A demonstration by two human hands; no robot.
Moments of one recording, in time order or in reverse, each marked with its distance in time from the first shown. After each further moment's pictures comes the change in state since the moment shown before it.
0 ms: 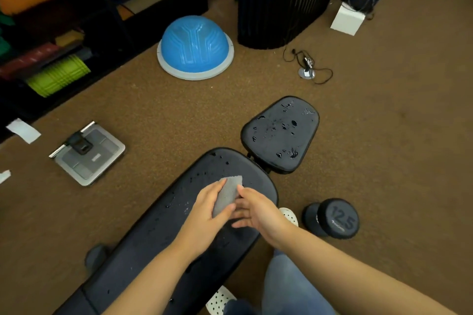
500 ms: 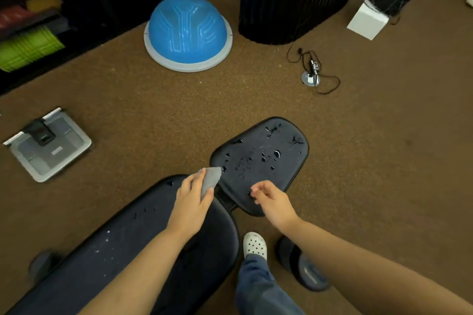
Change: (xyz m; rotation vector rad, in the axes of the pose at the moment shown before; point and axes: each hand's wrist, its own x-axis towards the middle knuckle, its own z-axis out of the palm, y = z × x) left_hand 0.221 0.011 0.068 0.172 0.184 -0.222; right_hand 0.144 -0.077 -0.215 -0.631 0.311 -0.048
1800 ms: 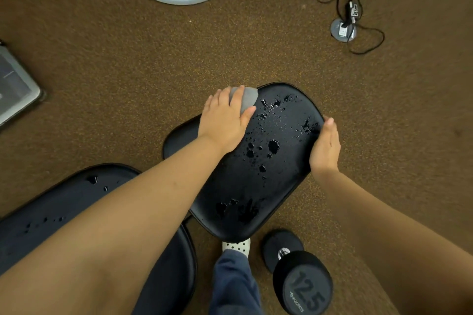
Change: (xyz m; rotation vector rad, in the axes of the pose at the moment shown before) left_hand 0.254 0.046 0.143 0.593 0.089 0.196; right_hand 0.231 0.094 -0.112 0.175 0.481 -0.005
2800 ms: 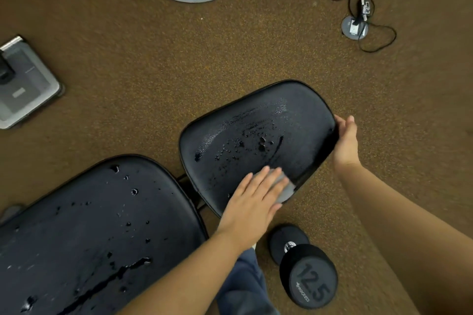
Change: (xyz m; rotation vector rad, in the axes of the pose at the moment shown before) left_hand -0.164 0.032 0.062 0.136 -0.056 0.313; right_hand 0.004 -0.006 -0.015 0.208 -0.153 0.227
